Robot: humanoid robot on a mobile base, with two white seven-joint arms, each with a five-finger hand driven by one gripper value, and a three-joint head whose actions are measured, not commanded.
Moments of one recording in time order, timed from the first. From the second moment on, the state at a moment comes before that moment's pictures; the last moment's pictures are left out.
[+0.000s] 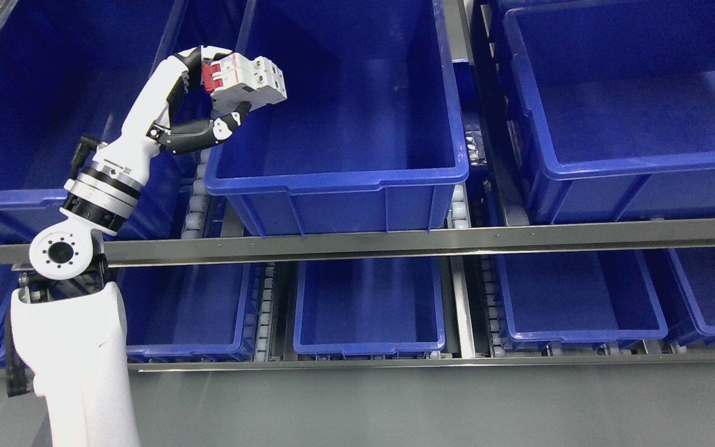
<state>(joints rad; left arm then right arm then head) -0.78 0.13 0.21 -1.48 -0.26 -0.18 -0.68 0.00 0.00 -0.04 -0.16 -0.04 0.08 0.00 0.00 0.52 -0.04</state>
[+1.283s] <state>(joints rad) -0.98 0.27 0.11 -1.20 -0.43 -0.11 -0.87 0.00 0.00 -0.04 -0.16 -0.04 0.08 0.00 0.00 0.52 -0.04</state>
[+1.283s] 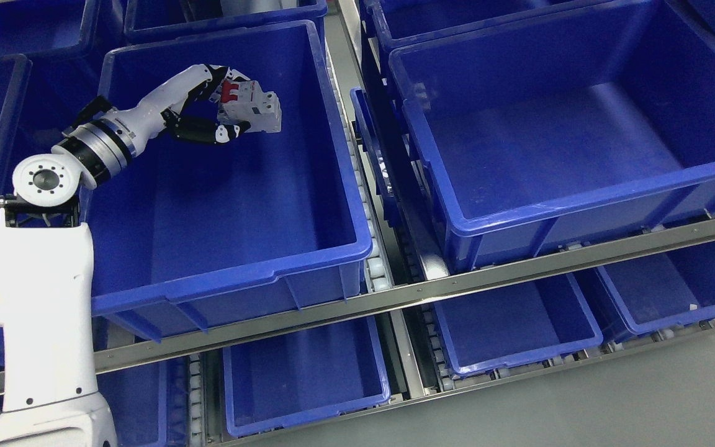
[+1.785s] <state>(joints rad) -1.01 0.29 0.09 -1.10 -0.46 -0.12 -0.80 0.00 0.00 -0.04 -0.16 -0.04 0.08 0.00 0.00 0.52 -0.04</state>
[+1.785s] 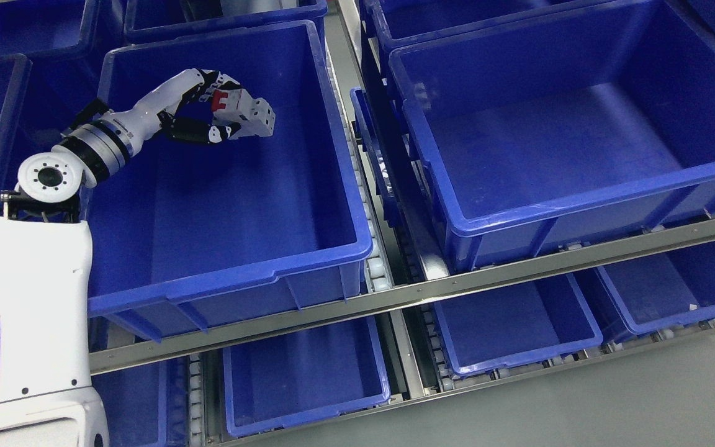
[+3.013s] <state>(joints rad) -1.02 0.09 0.34 -1.14 -0.39 -0.08 -0.07 0.00 0.00 -0.04 -0.16 -0.04 0.08 0.00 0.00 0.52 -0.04</state>
